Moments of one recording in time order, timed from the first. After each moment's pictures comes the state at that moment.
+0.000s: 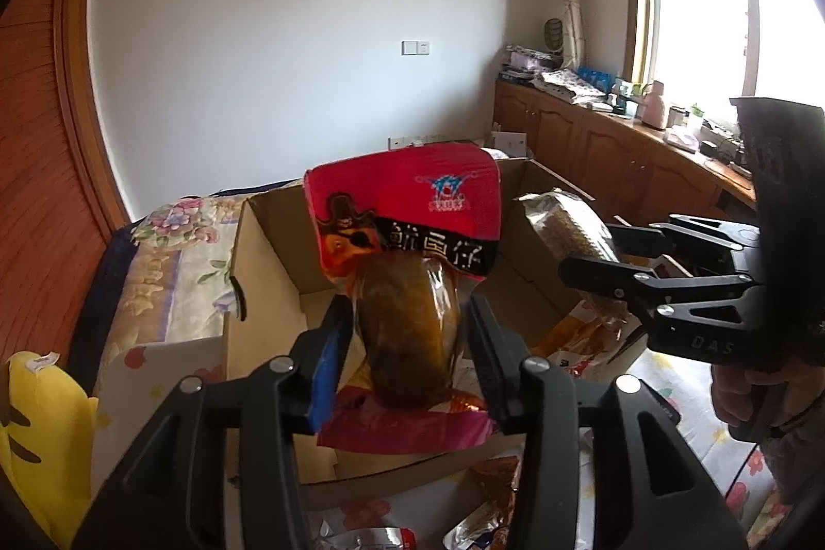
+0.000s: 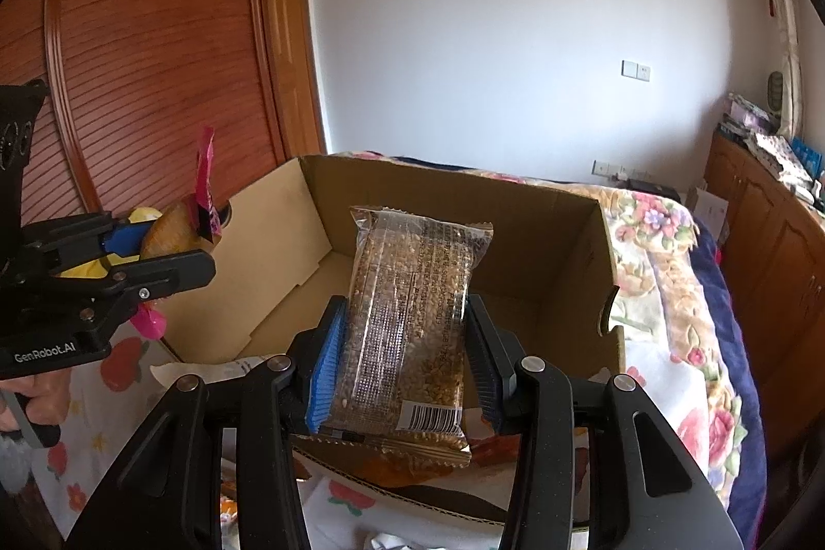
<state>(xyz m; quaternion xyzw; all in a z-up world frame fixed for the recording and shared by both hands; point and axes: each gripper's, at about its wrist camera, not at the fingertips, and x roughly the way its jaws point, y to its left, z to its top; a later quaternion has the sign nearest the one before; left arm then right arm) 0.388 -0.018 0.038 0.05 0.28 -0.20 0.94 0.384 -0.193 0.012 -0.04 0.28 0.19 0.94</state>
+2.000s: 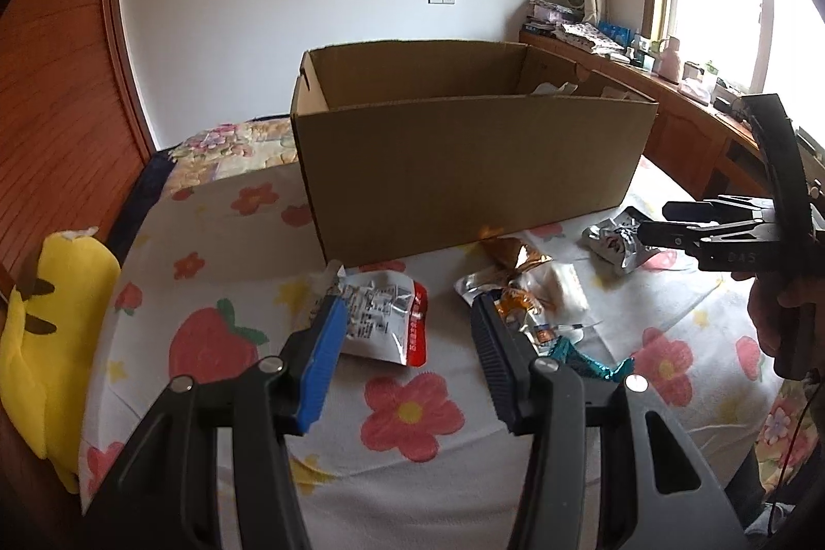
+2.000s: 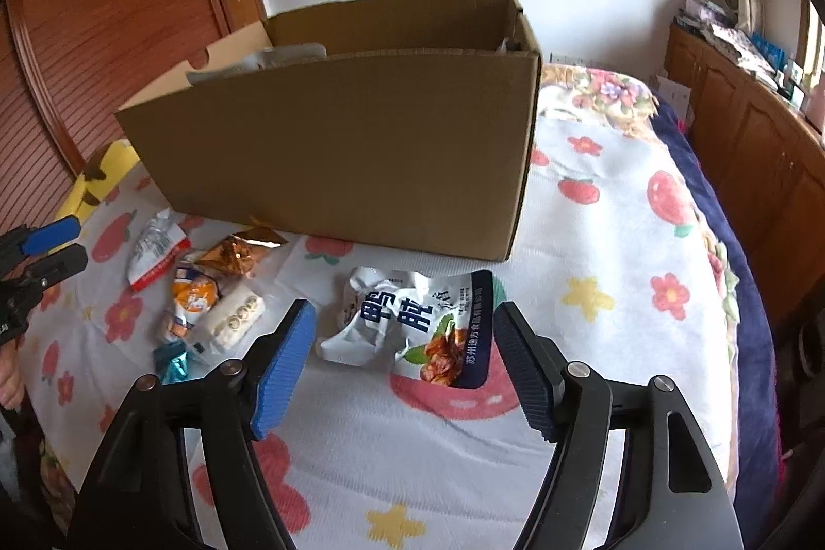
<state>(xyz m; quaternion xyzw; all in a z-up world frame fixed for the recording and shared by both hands) 0.259 0.034 -0.036 0.05 0.35 -0.16 0.92 0.292 -0.237 -0.072 -0.01 0.41 0.12 0.91</state>
